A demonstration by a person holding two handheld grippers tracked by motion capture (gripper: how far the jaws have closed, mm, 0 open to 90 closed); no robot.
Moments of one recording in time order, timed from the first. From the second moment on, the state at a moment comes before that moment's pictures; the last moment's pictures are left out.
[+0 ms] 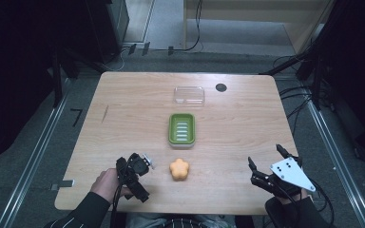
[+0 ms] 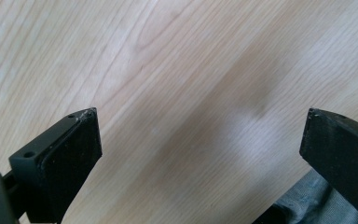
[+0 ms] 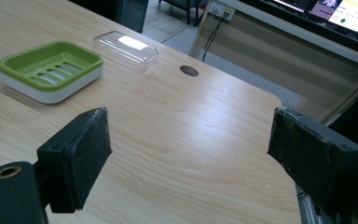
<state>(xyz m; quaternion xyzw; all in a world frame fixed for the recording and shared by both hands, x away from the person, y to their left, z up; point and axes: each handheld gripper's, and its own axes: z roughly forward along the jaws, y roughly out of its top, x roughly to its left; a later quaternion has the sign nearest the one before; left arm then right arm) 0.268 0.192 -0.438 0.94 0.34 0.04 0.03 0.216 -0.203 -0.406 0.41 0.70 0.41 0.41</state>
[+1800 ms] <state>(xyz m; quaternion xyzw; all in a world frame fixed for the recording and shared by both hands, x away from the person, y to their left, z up) 0.305 0.107 -0.440 0.96 0.27 0.03 0.07 0.216 -0.203 -0.406 0.41 0.70 0.41 0.41</state>
